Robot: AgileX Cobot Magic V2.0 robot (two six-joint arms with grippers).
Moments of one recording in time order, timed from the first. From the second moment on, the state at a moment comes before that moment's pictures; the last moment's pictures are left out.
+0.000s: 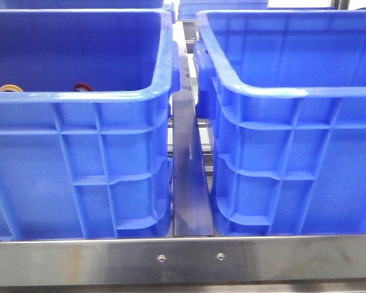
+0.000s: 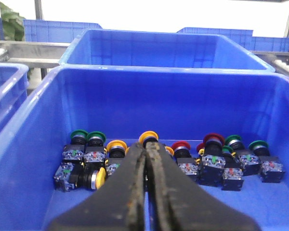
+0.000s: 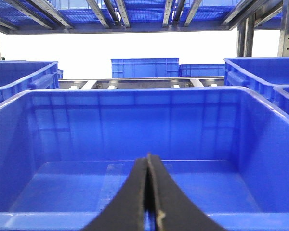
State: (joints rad) left arm -0.05 0.11 -0.28 0.04 0.24 -0.14; right arm 0.02 -0.01 0.03 0.05 -0.15 -0.01
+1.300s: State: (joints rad) left arm -0.05 0.96 -0.92 0.05 0.74 -0.14; right arm 0.02 -0.01 0.03 0.05 -0.15 -0.01
